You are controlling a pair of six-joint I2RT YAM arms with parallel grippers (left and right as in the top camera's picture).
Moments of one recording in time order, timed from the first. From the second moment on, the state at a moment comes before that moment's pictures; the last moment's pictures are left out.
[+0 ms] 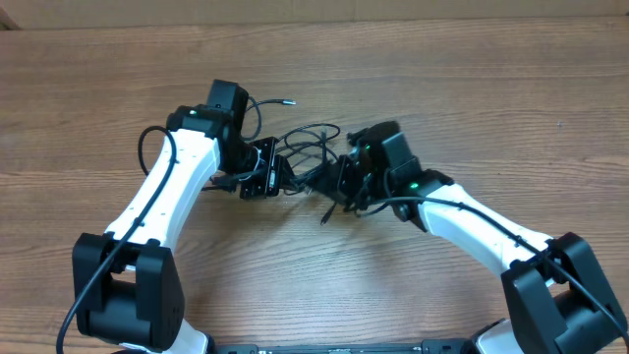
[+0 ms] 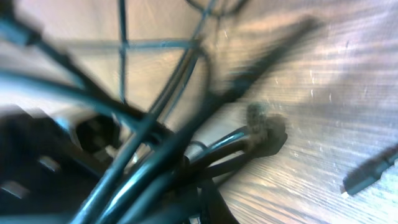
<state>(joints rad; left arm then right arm) -0.22 1.74 1.33 -1.06 0.68 -1.69 0.50 1.65 0.91 -0.02 -0.63 1.07</state>
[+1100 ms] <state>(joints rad) -0.07 1.74 1.34 -0.99 0.59 -0.60 0.04 1.65 0.91 -0.56 -0.37 0.77</state>
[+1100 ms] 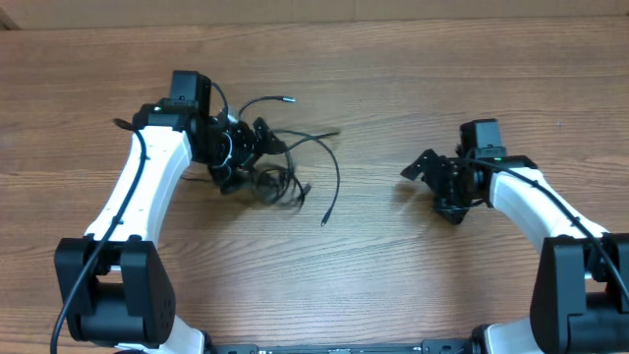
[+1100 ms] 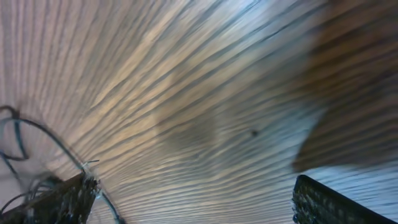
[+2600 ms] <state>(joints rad) 0.08 1.73 1.56 -1.22 0.06 -0.76 0.63 1.88 0.91 0.47 -0.28 1.35</state>
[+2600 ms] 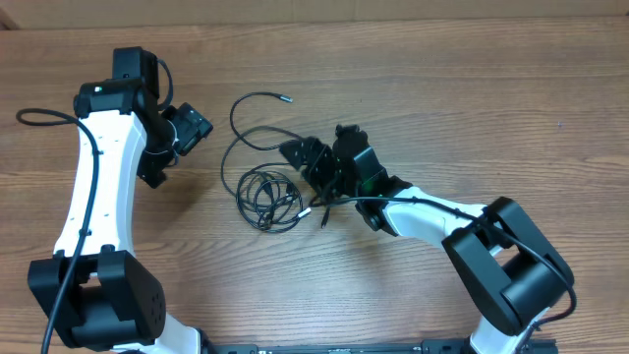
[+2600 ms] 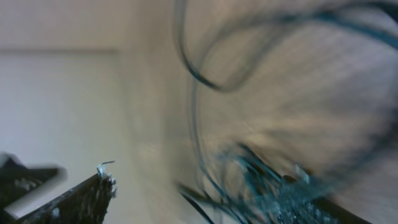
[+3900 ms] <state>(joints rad) -0.10 1.91 1.17 -0.72 0.68 -0.39 0.46 1.73 1.07 0.08 -0.76 0.73</state>
